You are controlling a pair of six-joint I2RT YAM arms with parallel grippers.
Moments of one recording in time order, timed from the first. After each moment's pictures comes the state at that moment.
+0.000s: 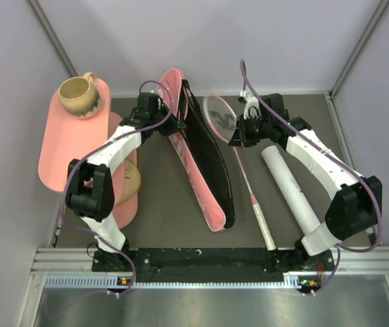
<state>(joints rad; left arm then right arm) -0.28 1.75 1.39 -0.27 0.28 -0.88 0.41 1.52 1.37 -0.56 -0.48 0.20</state>
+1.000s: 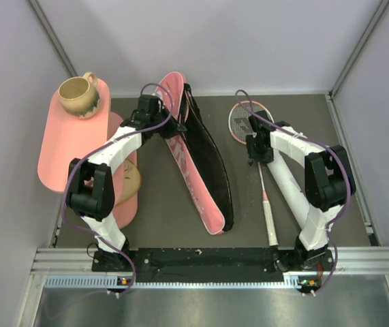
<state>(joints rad) -0.28 1.76 1.37 -0.27 0.31 -0.87 0.35 1.84 1.32 -0.69 0.11 0.30</state>
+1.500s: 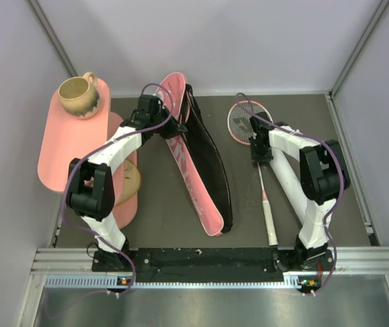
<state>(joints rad) -0.28 1.76 1.37 -0.27 0.33 -0.87 0.32 1.93 1.33 -0.65 0.09 0.27</state>
